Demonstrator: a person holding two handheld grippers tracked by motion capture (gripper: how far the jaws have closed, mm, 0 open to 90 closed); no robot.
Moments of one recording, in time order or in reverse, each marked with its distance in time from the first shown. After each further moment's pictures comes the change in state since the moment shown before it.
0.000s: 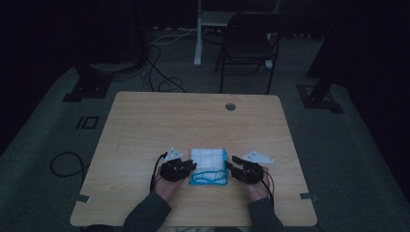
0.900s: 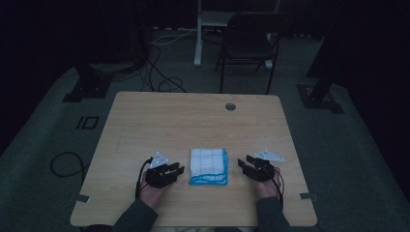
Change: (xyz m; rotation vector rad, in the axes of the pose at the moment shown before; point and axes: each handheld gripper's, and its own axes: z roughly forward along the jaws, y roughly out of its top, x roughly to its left) left arm 0.013 -0.013 -0.043 -0.029 0.076 0.021; right arm -0.038 -0.012 -0.008 0.052 -0.127 0.064
